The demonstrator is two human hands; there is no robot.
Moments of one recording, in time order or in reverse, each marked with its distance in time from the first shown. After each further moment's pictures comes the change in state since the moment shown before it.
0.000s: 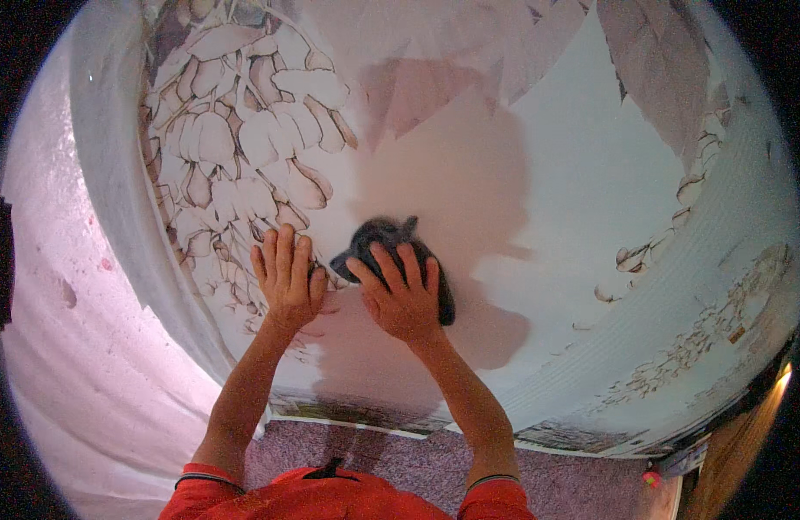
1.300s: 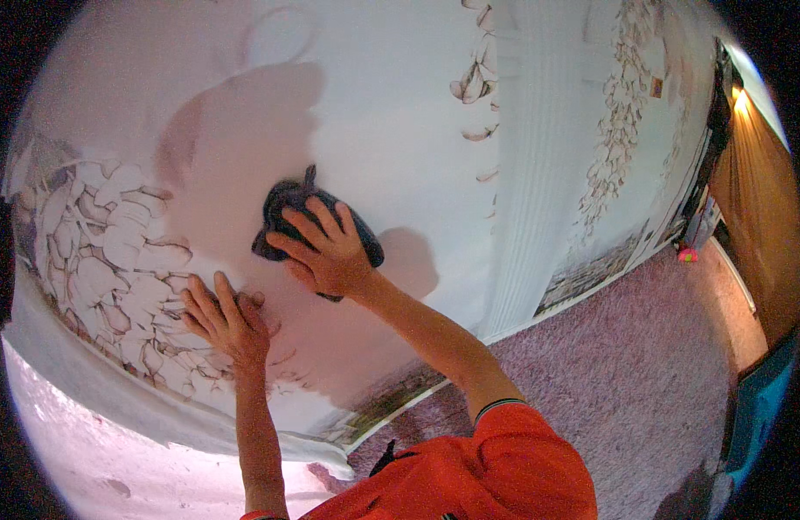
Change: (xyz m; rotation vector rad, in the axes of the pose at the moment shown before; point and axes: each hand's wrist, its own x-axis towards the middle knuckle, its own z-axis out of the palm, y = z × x) left_hand 0.019 0.005 -0.007 -0.056 -0.068 0.121; right_hand -0.011 0.008 -0.006 -0.020 0.110 0.331
